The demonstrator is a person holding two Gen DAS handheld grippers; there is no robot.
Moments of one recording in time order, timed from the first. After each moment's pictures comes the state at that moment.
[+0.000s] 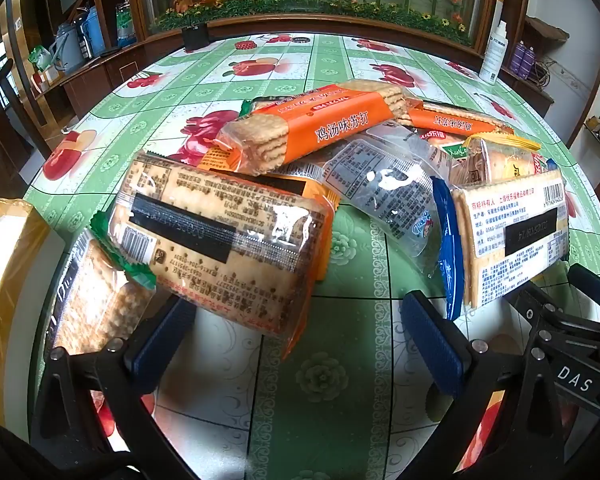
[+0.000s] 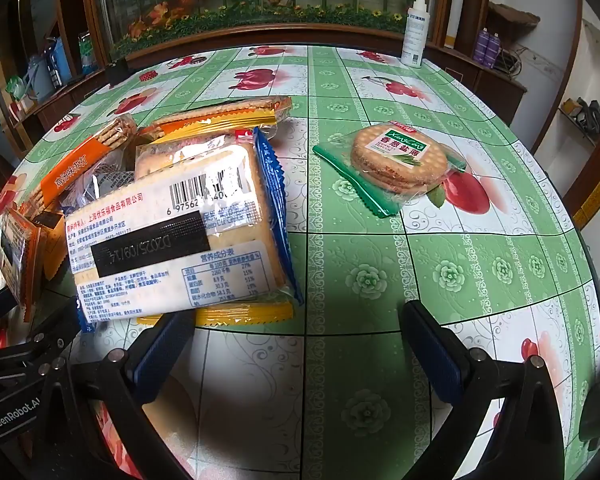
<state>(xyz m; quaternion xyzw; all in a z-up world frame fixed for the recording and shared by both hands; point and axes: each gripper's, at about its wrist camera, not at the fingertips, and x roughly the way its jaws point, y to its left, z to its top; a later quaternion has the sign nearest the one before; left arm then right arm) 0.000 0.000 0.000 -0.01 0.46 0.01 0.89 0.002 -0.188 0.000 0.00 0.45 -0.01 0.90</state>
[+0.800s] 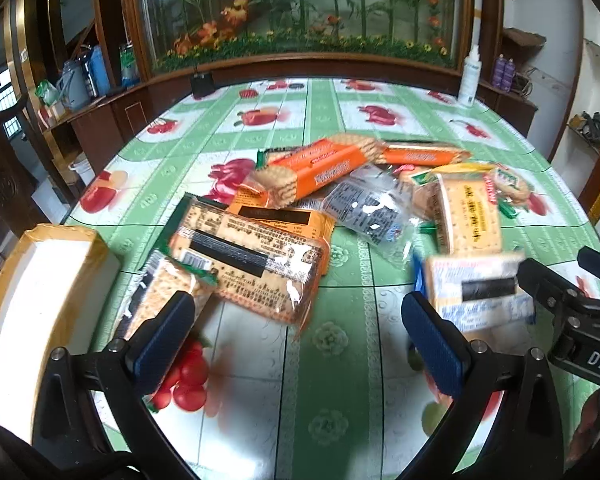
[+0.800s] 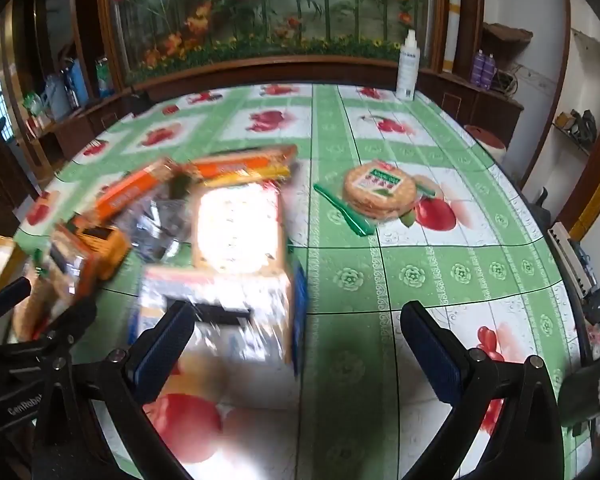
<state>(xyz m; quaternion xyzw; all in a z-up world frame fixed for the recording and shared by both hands) -0.052 0.008 0.044 0.02 0.39 -0.01 0.92 -0.044 -0.188 0.048 0.01 0.39 0.00 0.92</state>
